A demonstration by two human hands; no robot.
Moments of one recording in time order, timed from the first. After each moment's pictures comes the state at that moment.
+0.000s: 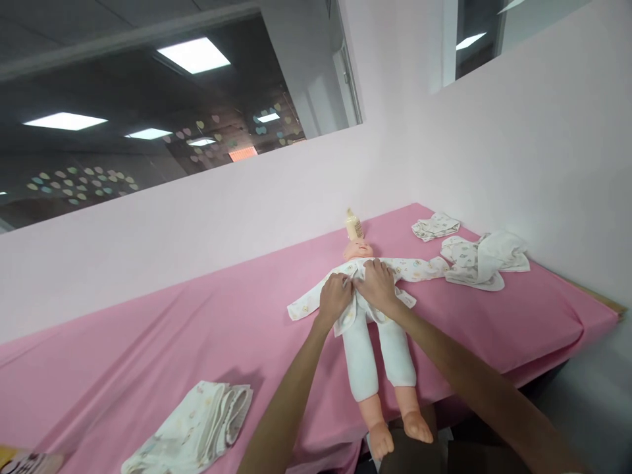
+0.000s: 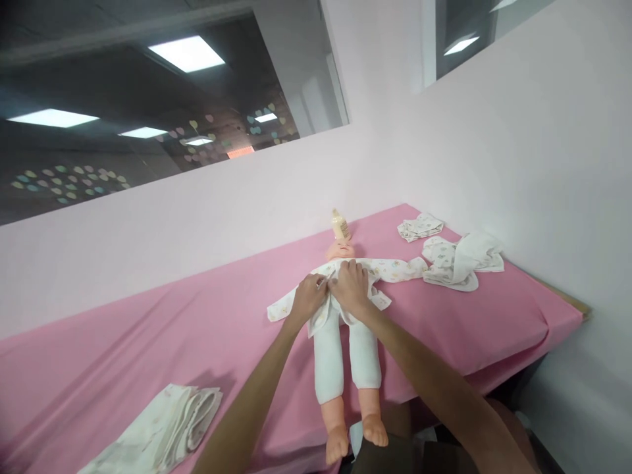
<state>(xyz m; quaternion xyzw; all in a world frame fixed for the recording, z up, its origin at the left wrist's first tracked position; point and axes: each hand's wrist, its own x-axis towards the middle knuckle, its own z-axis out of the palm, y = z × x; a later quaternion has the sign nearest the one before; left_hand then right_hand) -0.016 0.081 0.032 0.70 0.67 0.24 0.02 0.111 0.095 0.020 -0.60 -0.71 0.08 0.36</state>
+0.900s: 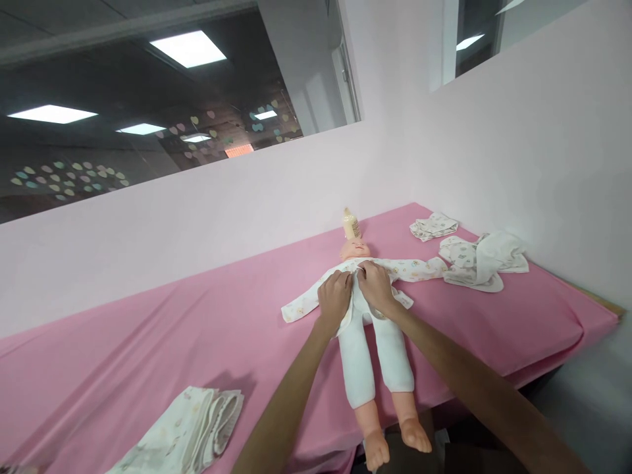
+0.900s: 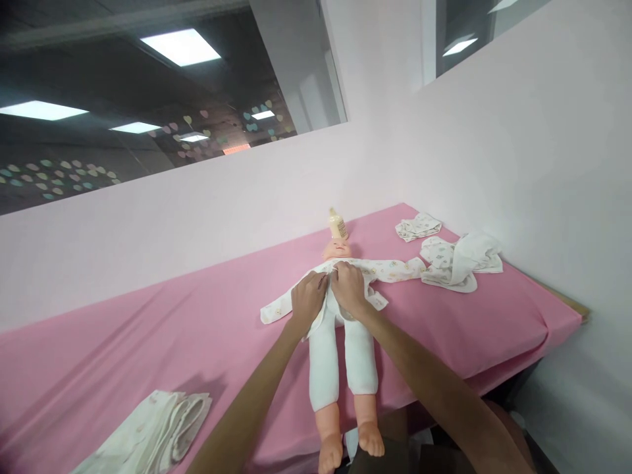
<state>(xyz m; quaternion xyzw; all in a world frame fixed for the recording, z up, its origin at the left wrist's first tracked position) -0.010 0.087 0.013 0.72 0.63 0.22 -0.17 0.112 0.106 0.011 -0.54 -0.69 0.13 0.46</state>
